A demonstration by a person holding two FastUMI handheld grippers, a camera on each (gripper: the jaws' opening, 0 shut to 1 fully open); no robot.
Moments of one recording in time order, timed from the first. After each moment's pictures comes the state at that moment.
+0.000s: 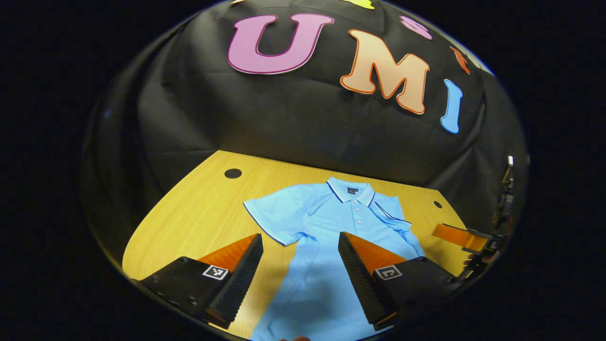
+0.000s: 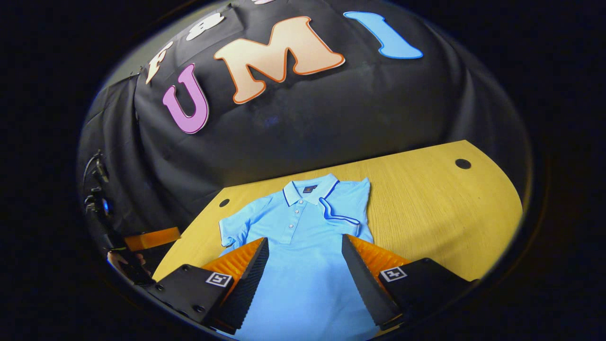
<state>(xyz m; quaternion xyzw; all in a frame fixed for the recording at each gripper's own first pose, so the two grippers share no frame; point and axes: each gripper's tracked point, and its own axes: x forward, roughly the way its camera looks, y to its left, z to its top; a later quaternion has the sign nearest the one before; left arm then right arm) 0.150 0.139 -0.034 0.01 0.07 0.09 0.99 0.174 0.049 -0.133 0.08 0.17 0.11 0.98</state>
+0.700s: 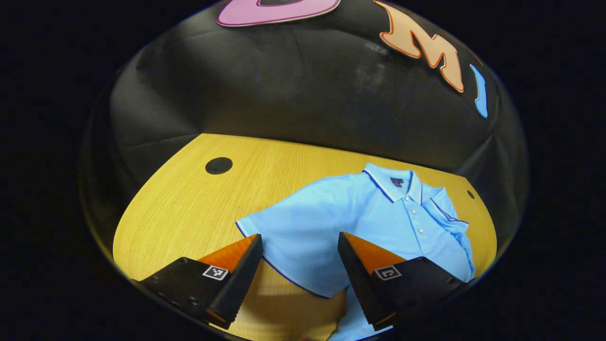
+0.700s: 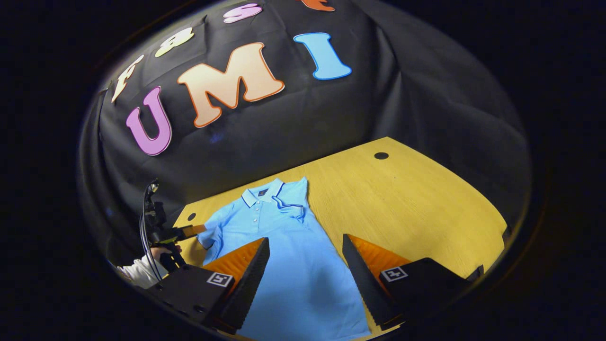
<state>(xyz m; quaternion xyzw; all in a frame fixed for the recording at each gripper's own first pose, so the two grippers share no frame) 0.268 0.229 -0.090 0.01 0.15 0.11 0.98 0.079 -0.014 -0.101 0.11 0.14 -0.07 0.98</state>
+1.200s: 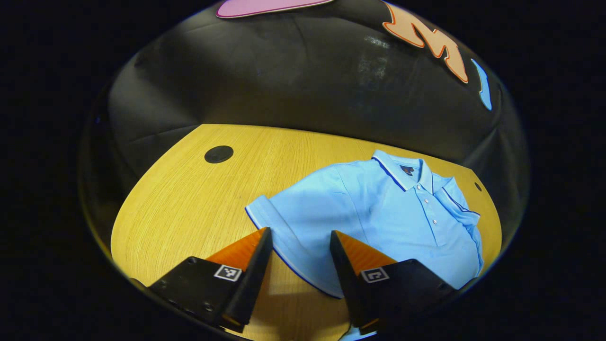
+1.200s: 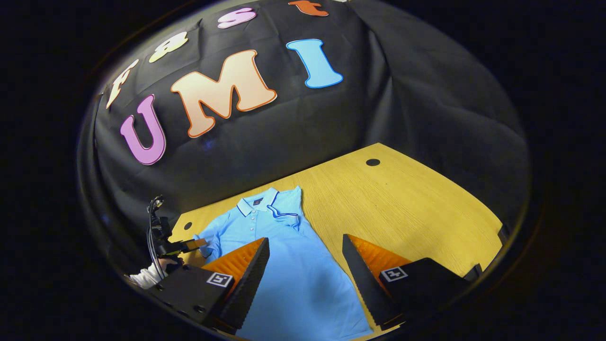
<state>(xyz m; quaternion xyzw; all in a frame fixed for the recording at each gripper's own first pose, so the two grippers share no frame) 0.272 0.244 -0.101 0.01 0.16 0.12 0.98 0.080 -0.014 -0.092 0.11 0.14 -0.08 0.98</state>
